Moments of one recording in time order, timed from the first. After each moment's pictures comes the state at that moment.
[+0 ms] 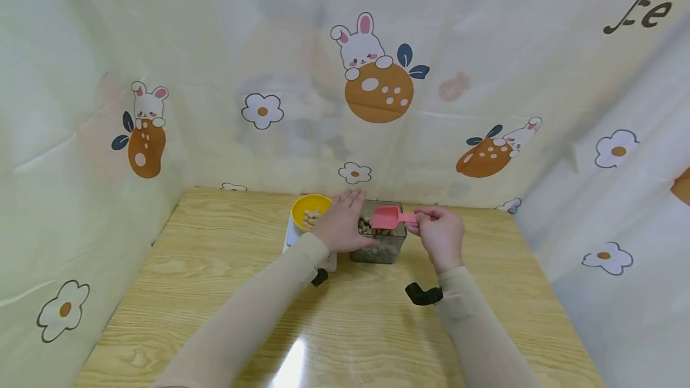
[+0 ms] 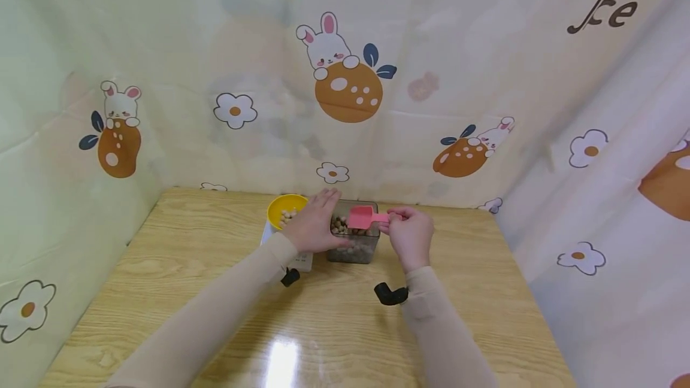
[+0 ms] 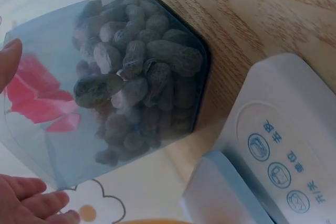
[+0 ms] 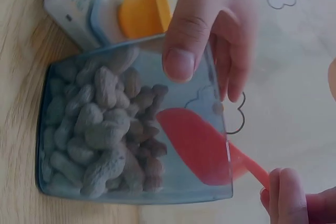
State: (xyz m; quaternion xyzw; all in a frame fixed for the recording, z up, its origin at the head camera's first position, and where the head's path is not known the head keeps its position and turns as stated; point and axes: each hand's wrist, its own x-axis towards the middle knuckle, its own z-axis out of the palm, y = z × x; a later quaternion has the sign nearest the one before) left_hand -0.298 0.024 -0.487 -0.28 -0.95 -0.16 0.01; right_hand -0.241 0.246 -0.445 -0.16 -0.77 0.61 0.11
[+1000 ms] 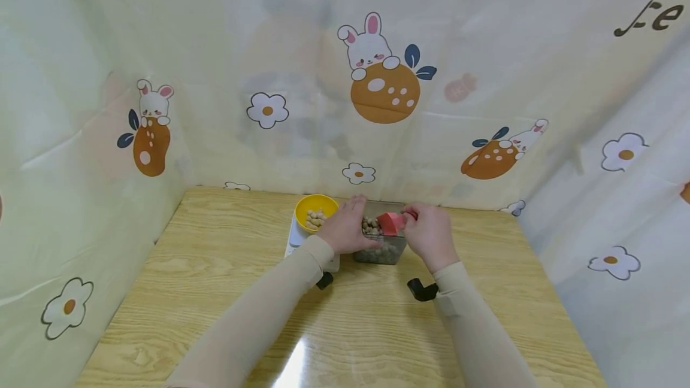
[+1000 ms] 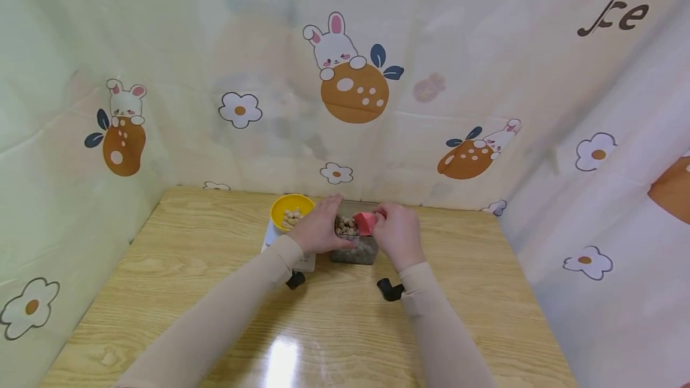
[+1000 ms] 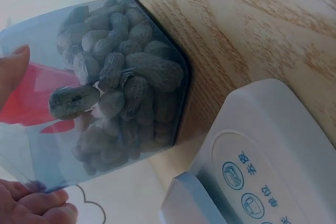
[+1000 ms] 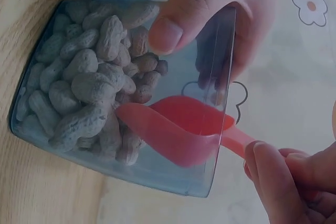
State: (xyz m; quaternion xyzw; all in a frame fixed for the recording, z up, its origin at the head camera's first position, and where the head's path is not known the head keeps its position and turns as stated) left_hand -0.300 0.027 -0.496 -0.25 -0.94 -0.22 -0.03; right_hand -0.246 0.227 -0.440 0.05 -0.95 0.25 0.18
